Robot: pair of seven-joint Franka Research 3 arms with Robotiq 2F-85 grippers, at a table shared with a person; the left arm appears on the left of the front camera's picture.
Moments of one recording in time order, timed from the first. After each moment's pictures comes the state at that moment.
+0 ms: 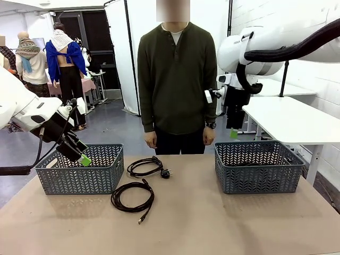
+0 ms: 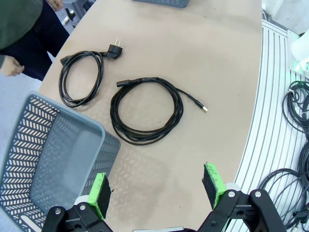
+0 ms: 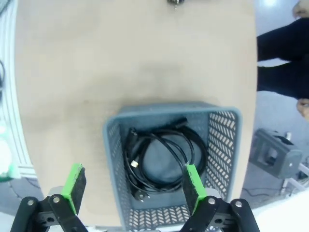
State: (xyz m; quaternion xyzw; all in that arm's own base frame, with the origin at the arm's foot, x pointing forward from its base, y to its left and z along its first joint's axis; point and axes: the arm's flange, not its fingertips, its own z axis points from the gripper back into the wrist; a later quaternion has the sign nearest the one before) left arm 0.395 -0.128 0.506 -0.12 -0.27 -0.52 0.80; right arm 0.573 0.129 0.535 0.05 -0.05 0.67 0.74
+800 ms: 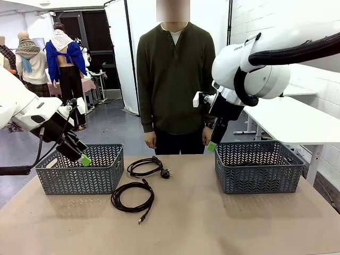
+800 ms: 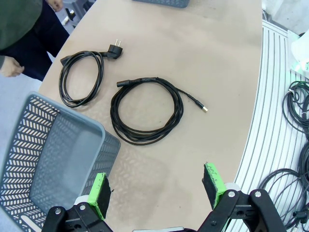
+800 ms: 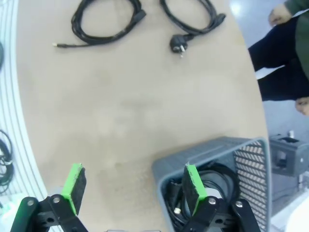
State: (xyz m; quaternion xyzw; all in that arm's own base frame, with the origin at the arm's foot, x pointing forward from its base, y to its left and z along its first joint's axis) left arm 0.395 -0.128 0.506 -0.12 -0.27 -0.52 0.80; right arm 0.482 0.172 0.507 0.10 -0.17 0.58 0.79
